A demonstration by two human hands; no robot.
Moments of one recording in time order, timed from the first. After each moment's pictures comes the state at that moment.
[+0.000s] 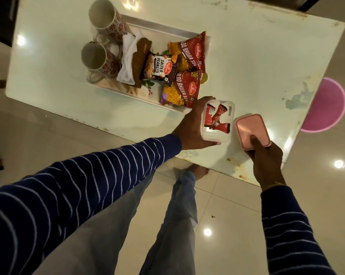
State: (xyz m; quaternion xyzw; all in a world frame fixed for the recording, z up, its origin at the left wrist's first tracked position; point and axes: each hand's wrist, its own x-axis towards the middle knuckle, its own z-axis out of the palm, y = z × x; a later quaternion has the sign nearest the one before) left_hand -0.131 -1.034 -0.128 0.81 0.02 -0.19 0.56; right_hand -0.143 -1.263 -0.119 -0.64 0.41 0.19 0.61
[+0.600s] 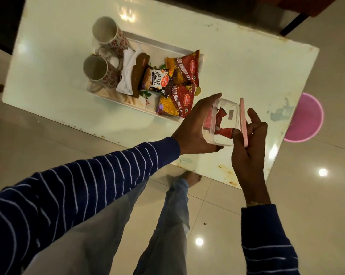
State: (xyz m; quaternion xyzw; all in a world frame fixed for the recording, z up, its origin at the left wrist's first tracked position) left_hand -0.108 -1.042 -0.072 0.83 -0.02 -0.14 0.53; right_hand -0.130 -1.203 -0.025 -0.79 0.09 0.11 0.60
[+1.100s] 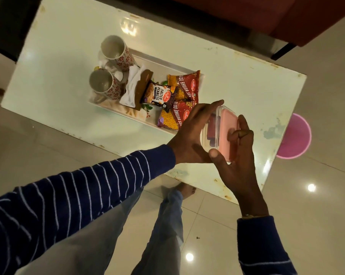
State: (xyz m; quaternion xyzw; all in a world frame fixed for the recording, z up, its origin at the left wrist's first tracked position) left_hand -0.094 -1.025 -0.027 0.82 -0.04 -0.09 0.57; right_hand -0.114 -1.181 0.015 -0.82 -0.02 0.17 0.54
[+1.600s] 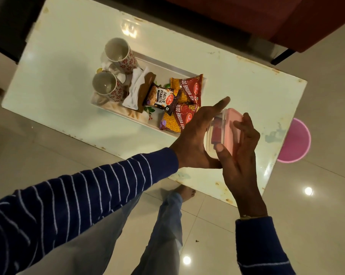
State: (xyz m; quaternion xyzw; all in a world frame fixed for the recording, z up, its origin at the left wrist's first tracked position) left_hand -0.095 -1.023 -0.019 0.81 -0.06 -0.05 0.58; right_hand -0.113 -1.175 0.002 -0.84 -0.03 0.10 0.53
